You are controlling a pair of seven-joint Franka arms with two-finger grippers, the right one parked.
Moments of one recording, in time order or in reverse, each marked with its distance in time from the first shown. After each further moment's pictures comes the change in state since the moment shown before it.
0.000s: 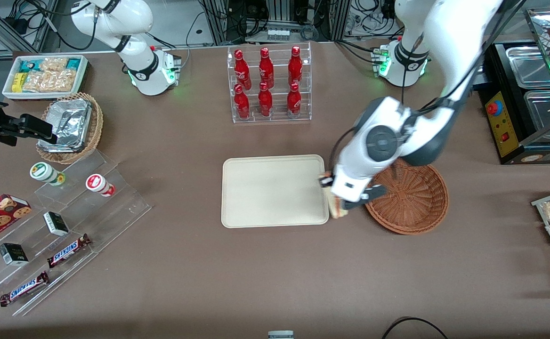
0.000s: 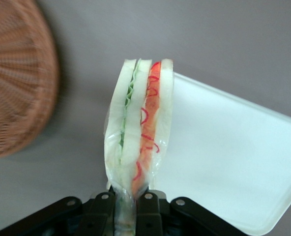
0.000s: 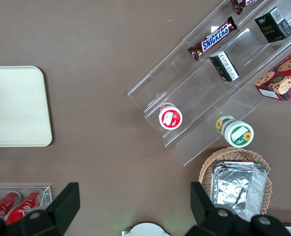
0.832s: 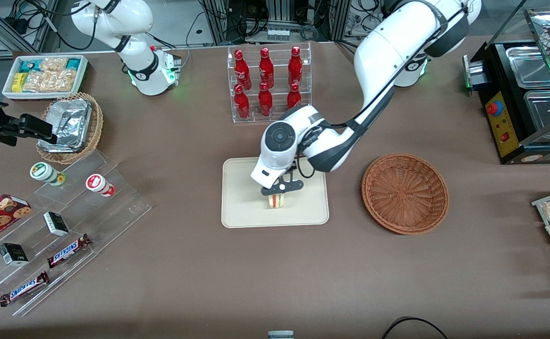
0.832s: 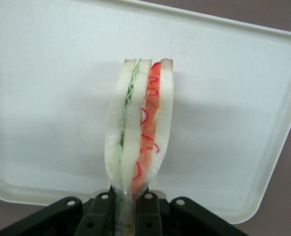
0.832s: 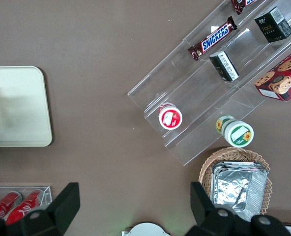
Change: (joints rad) arm -0.325 0.294 0.044 0.261 0.148 0.062 -0.139
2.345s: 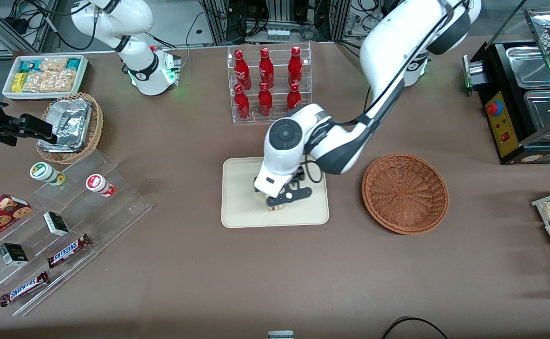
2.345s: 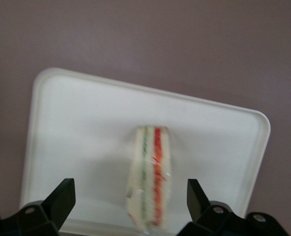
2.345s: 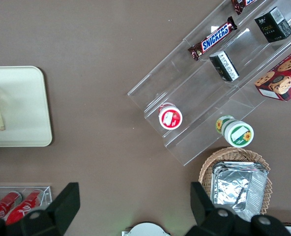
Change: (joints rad) arm 0.035 -0.070 0.054 0.103 0.051 -0.097 0.099
